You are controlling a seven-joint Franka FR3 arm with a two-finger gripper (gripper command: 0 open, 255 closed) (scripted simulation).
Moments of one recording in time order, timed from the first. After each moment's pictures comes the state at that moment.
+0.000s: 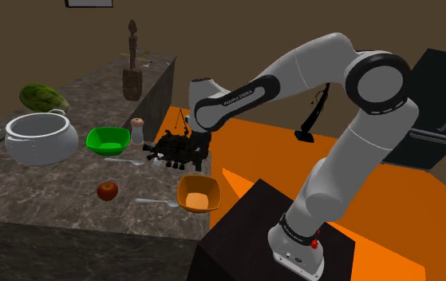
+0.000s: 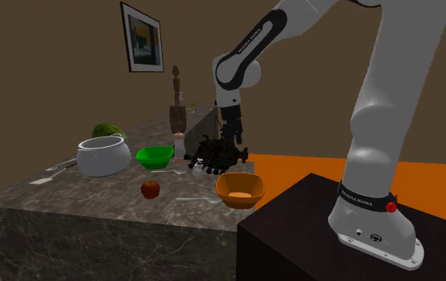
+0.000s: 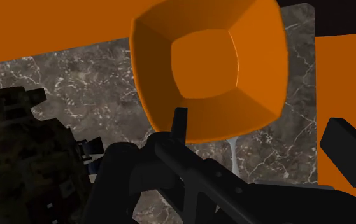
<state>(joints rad) 0.10 -0.05 0.08 -2.40 0.01 2.14 -0.28</state>
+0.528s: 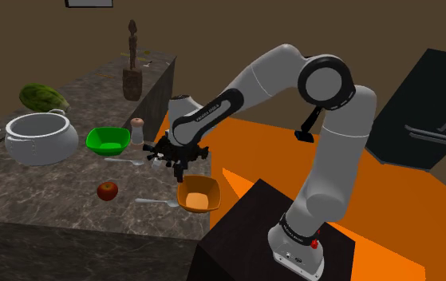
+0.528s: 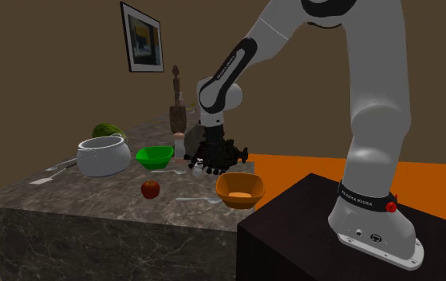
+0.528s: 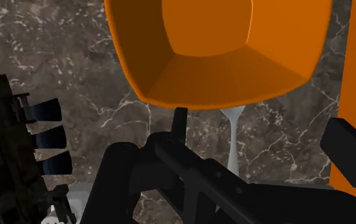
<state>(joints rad) 0.13 0.26 0.11 -2.23 0.01 2.29 -0.33</state>
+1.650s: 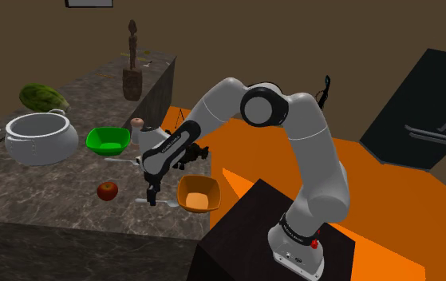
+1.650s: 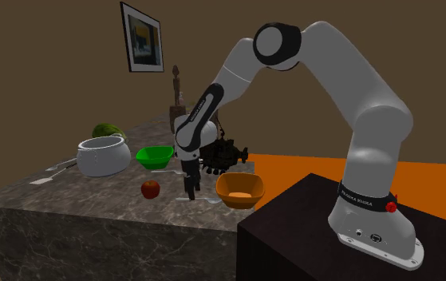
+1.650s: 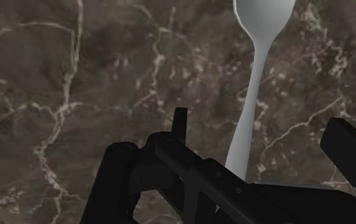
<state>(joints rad) 0.19 0.76 0.14 -1.86 -0.02 2.42 -0.38</state>
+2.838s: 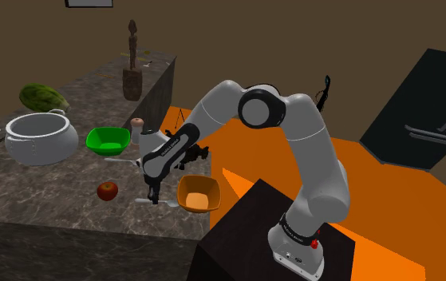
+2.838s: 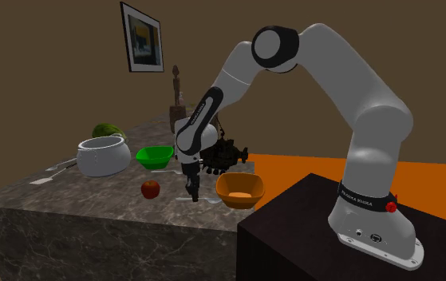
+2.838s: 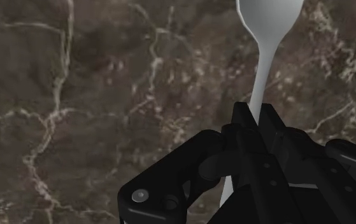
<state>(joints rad) 0.20 0.78 0.14 -1.86 -0.02 2.44 -0.37</state>
